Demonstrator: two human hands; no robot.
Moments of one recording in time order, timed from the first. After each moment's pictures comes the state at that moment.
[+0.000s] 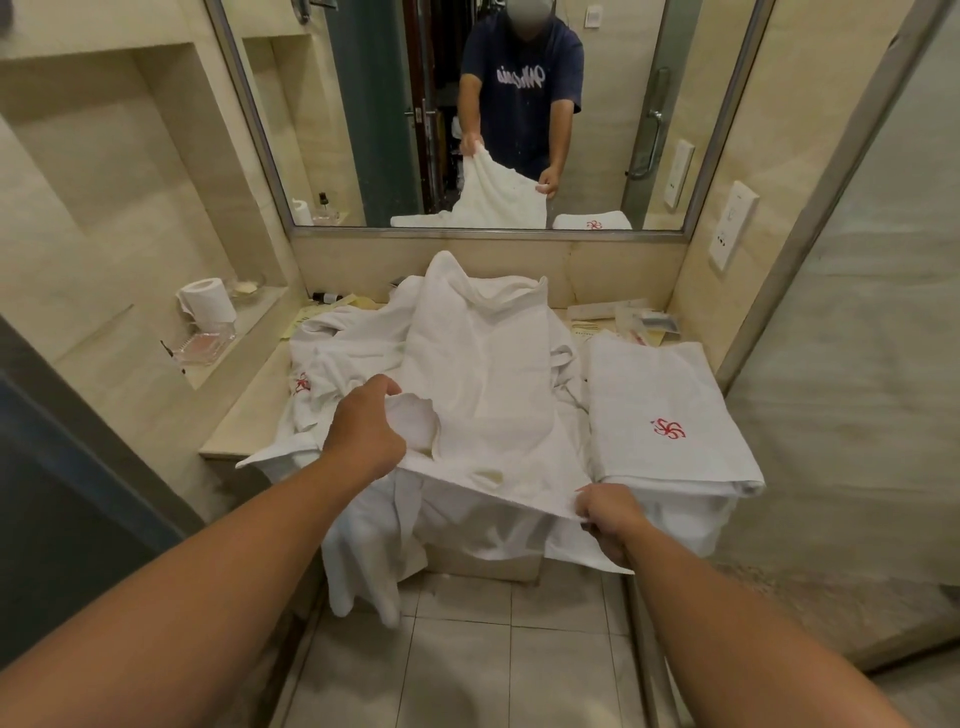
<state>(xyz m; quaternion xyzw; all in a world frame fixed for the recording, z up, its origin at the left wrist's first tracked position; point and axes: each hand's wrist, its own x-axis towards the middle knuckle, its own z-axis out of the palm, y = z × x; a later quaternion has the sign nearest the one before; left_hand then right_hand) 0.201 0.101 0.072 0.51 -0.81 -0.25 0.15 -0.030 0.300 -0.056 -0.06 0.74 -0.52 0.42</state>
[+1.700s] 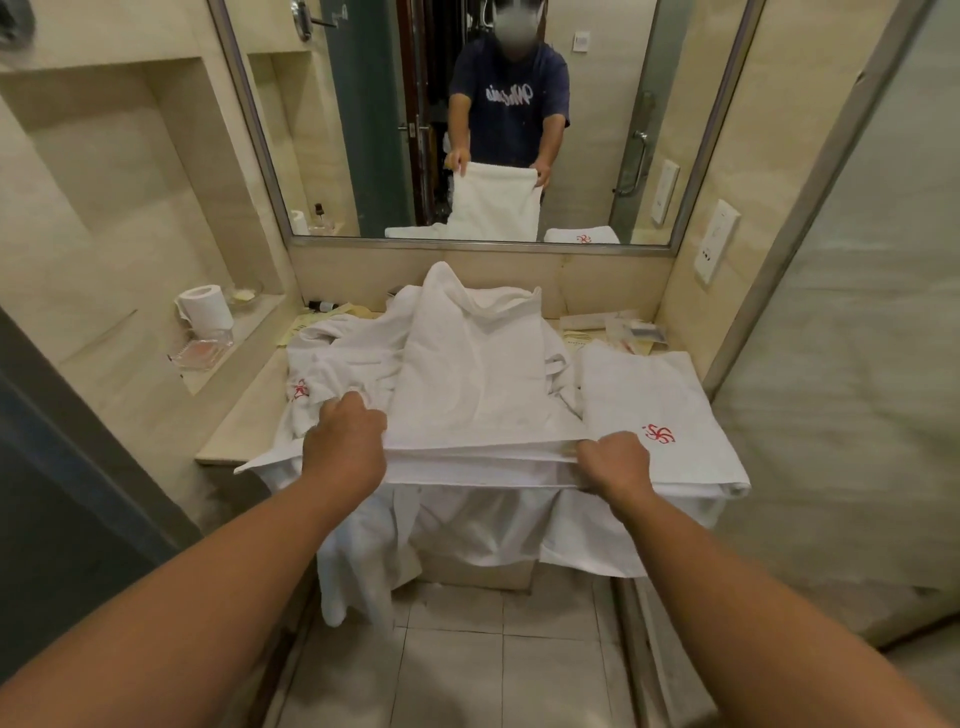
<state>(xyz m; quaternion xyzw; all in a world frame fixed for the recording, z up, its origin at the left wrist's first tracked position) 0.233 0.093 0.060 0.49 -0.87 -0.01 0.08 -0.017 0.288 0.038 -0.18 0.89 -0.38 0.19</state>
